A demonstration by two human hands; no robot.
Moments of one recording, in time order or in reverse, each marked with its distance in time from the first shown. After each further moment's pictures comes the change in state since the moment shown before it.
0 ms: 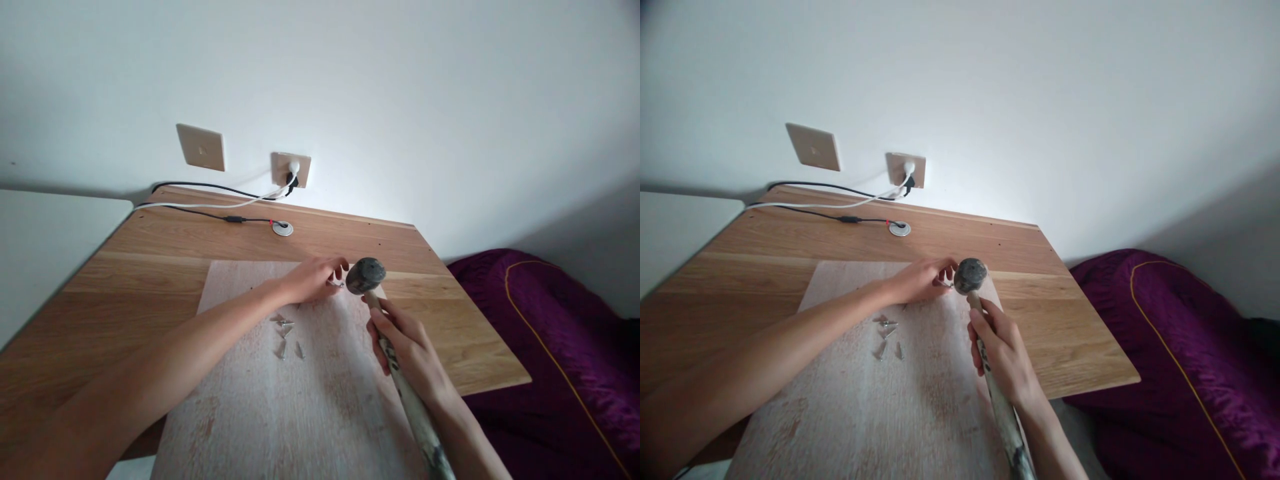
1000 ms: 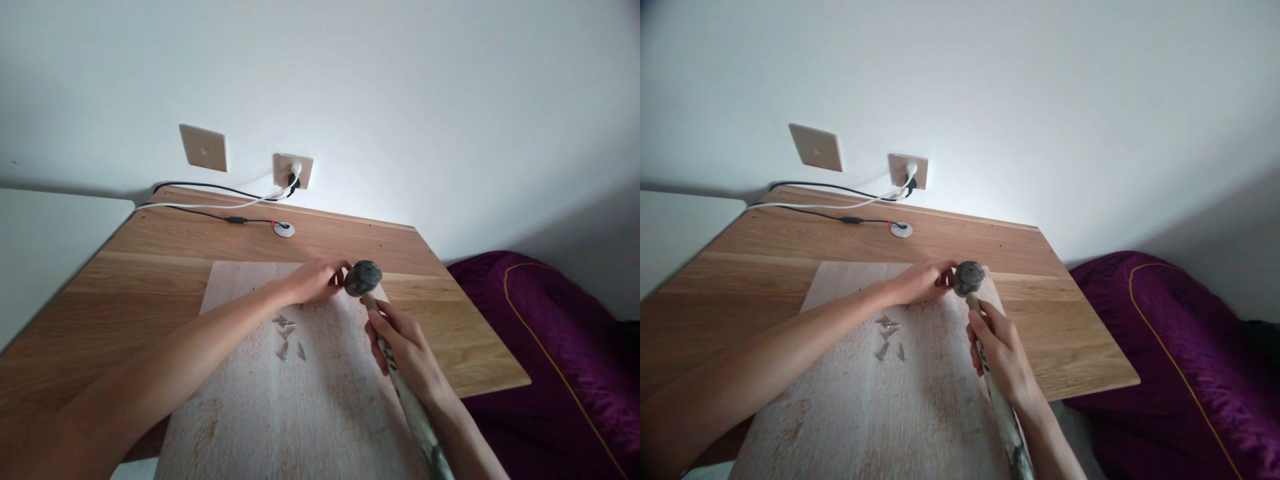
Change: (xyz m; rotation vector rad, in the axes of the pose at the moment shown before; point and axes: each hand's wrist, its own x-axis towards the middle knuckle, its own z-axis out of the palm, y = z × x) left_hand 0.002 -0.001 0.002 -0.043 0.008 -0.006; right_hand 0.004 0.004 0.006 -0.008 -0.029 0.004
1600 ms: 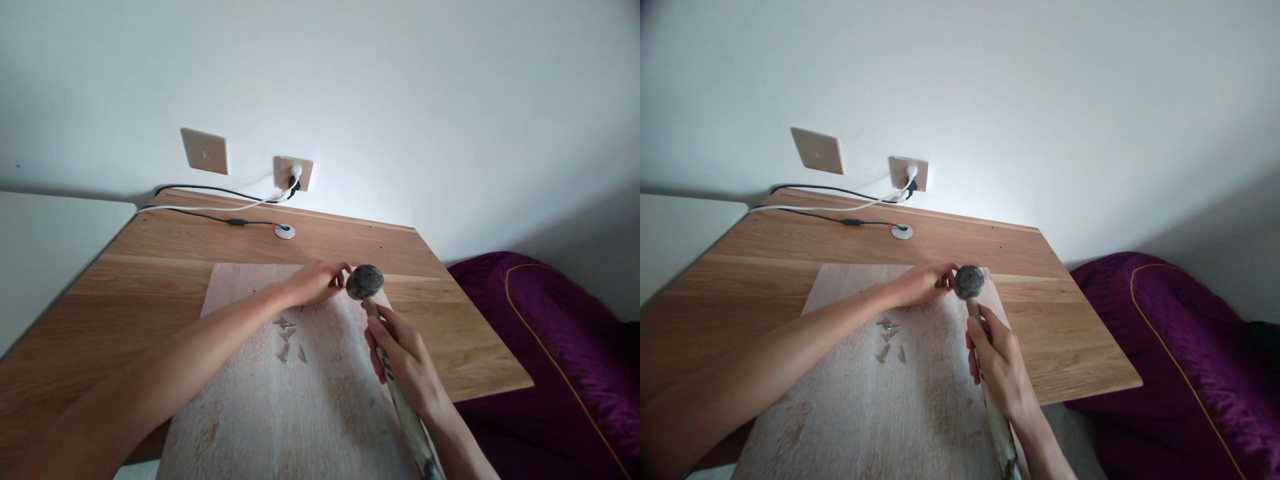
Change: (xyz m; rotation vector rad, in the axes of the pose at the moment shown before) left_hand 0.000 -0.007 0.003 -0.023 0.002 0.051; right_hand -0.009 0.005 0.006 -0.035 0.030 -0.037
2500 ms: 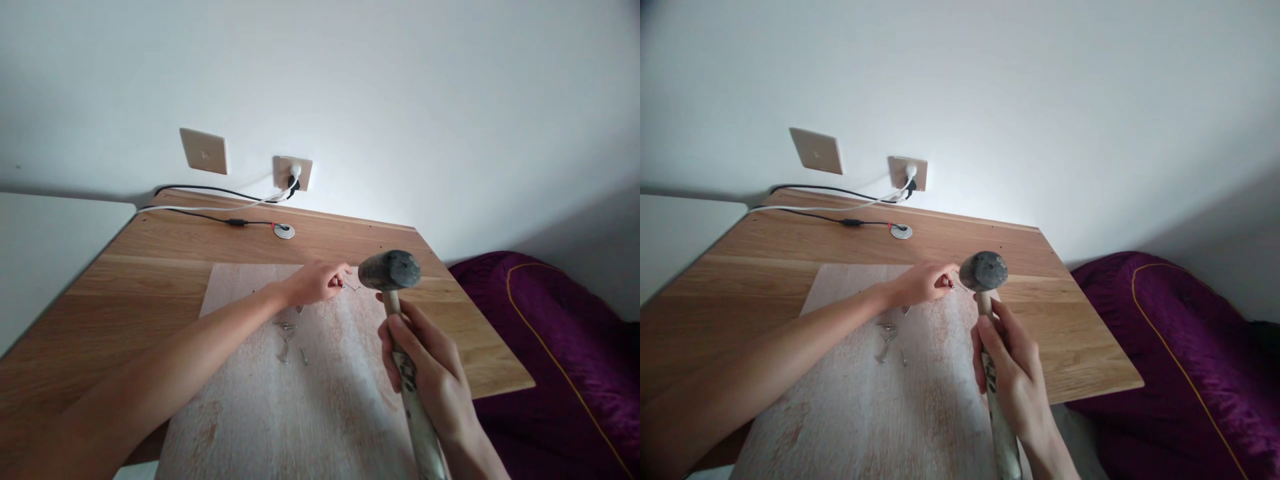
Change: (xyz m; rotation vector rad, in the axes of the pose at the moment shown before) left_hand 0.001 0.000 -0.001 0.018 -0.005 -0.026; right_hand -0.020 -0.026 -0.005 0.142 0.116 -0.088
